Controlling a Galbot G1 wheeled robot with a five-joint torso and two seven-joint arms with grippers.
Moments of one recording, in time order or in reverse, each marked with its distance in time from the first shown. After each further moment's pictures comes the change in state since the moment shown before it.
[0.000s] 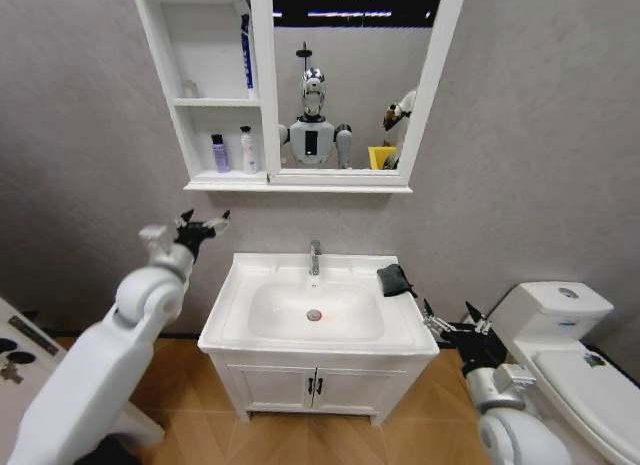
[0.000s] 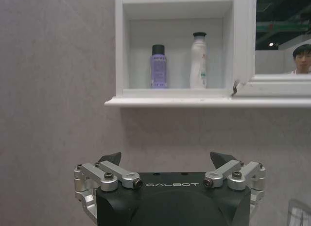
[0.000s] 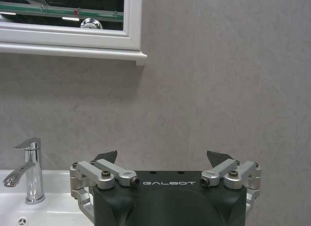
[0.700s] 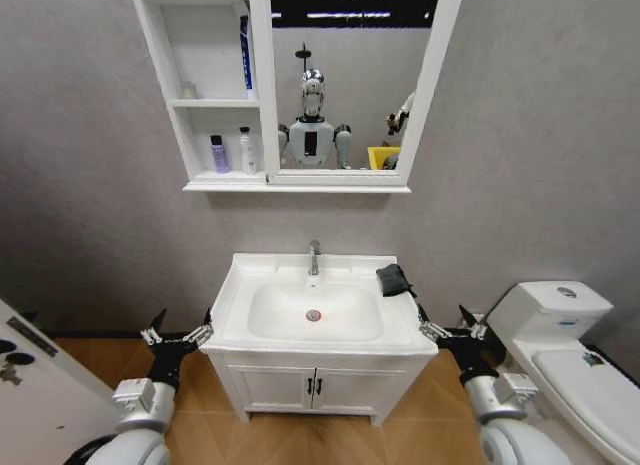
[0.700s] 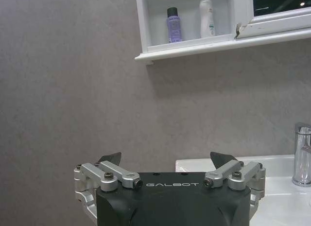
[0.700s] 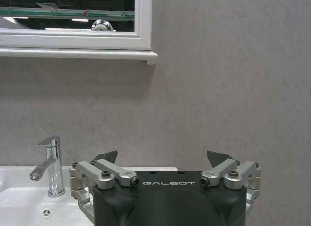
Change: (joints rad) left arm 0.563 -0.348 -0.186 -0.140 0.463 -0.189 0.230; right arm -0.084 0.021 0.003 0.047 0.026 0.025 -0.043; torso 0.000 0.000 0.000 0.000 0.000
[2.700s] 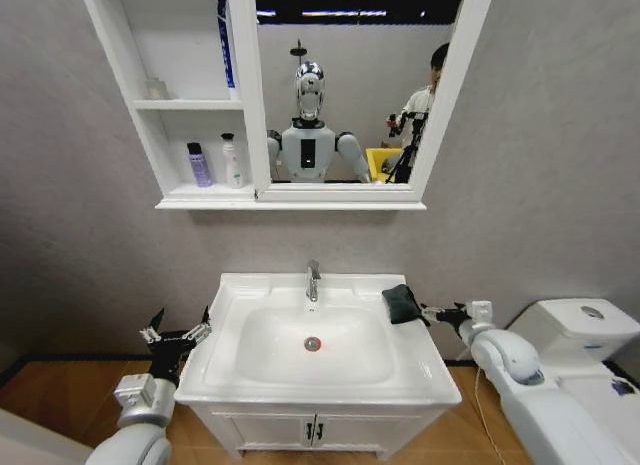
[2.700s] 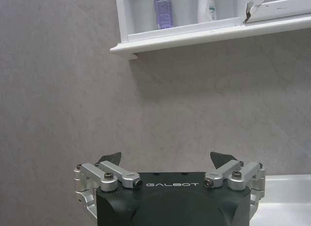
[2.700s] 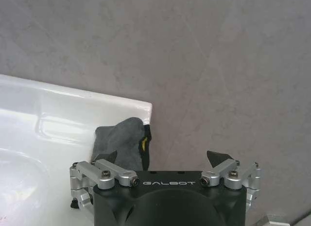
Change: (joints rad) left arm -0.018 0.007 0.007 0.008 -0.012 0.008 -0.005; right arm 0.518 -0.590 -0.313 -0.447 0.312 -0.584 0.256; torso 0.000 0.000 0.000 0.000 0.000
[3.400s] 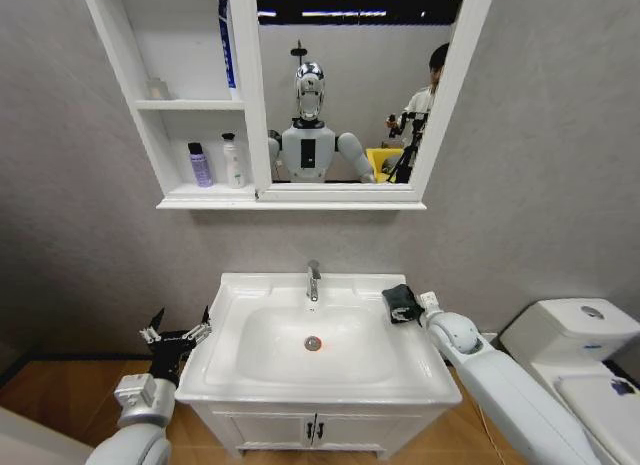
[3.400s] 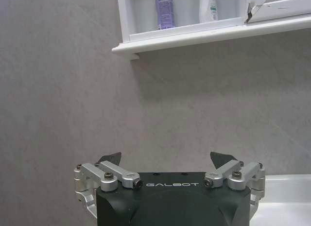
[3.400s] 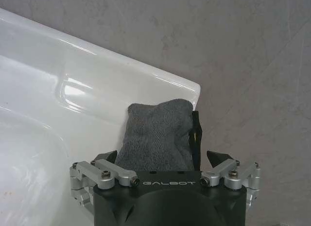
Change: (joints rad) left arm 0.000 0.000 0.000 0.000 0.000 0.000 0.000; right arm 0.235 -0.002 -0.334 -0.215 -0.061 0.005 0.018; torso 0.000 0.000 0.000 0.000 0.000
